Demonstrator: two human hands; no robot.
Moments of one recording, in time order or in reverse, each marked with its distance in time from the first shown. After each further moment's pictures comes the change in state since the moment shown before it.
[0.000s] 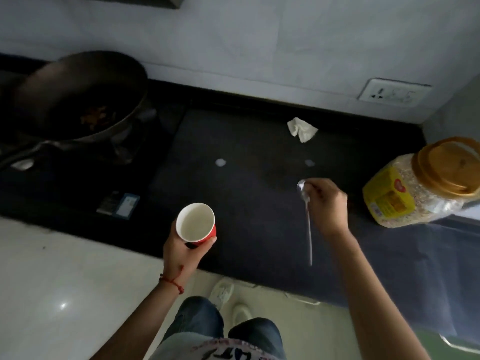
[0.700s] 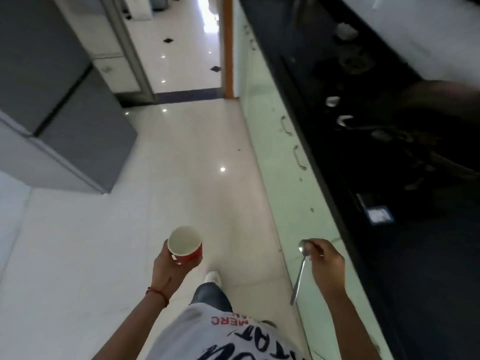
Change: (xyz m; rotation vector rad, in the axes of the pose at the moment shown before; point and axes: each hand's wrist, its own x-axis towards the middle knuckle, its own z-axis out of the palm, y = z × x) left_hand -0.250 -0.224 -0.257 -0.405 0.894 -0.686; right_hand -0.243 -0.155 0.278 0.039 -0.979 -0.333
